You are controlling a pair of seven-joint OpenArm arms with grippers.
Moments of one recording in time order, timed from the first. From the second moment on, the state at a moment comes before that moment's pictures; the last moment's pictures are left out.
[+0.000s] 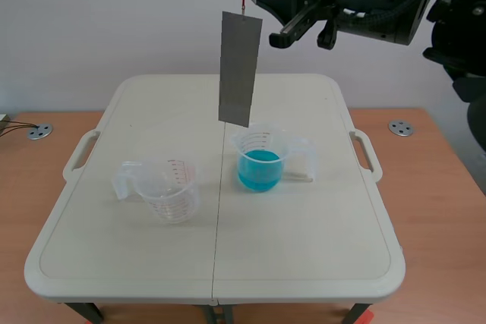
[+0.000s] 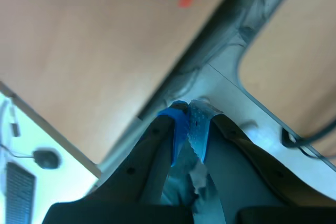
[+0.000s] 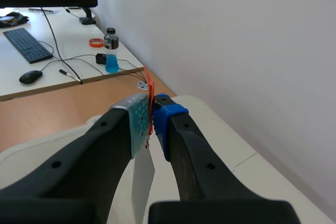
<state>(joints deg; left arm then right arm) 60.3 -49.1 -8.6 101.9 4.9 -12.8 9.1 14.8 17.4 -9.6 96.0 24.0 45.3 -11.6</state>
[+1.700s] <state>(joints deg) -9.7 -22.2 20.7 83.1 -2.5 -29.0 5.8 17.2 23.3 -8.6 95.2 26.5 45.3 -12.4</state>
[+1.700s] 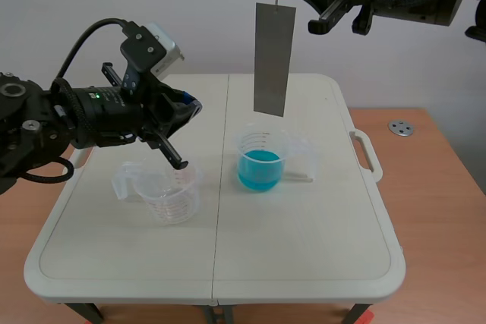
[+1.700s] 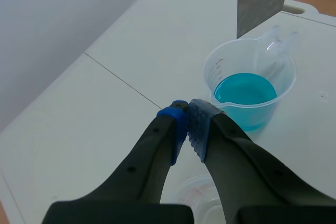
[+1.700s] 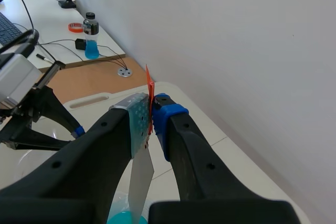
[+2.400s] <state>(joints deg) -14.1 -17.3 25.7 78.6 -0.5 -29.4 5.8 17.2 23.3 -8.6 95.2 26.5 45.3 -12.4</state>
